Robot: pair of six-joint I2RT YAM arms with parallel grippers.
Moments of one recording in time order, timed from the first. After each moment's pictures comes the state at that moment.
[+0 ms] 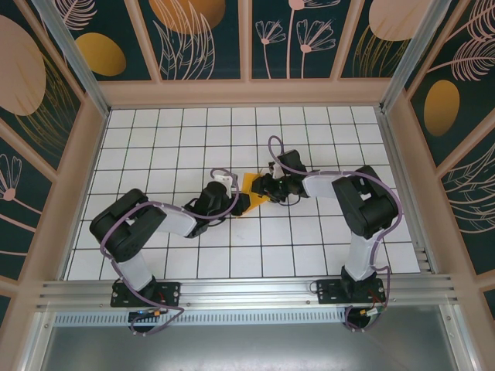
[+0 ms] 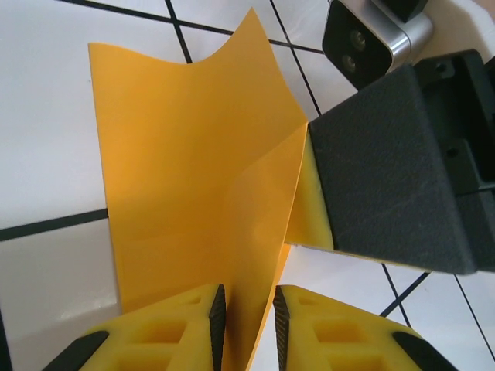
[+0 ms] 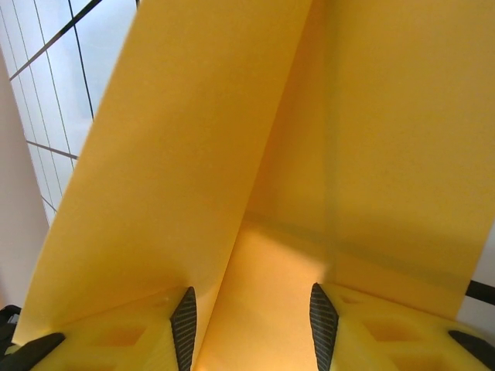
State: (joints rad) left arm -0.74 1.75 0.58 0.64 0.12 -0.71; right arm 0.51 1.87 0.94 0.01 -0.60 0.78
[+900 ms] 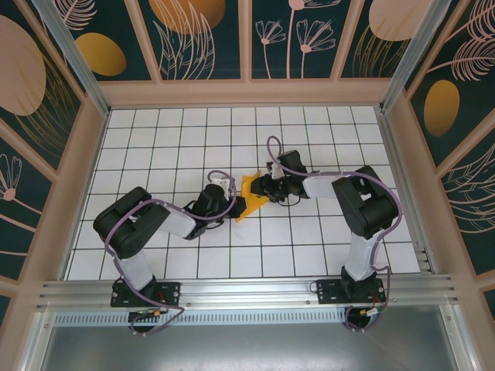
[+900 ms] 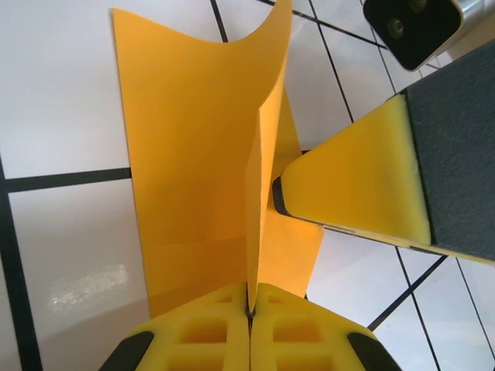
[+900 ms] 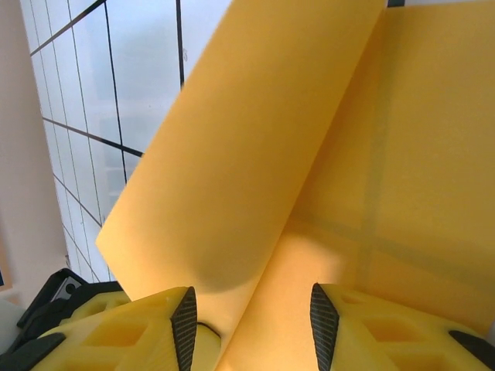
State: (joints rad) left arm -0.72 1.78 0.54 0.70 0.17 -0.77; right arm 0.51 1.87 0.92 0.05 -0.65 0.73
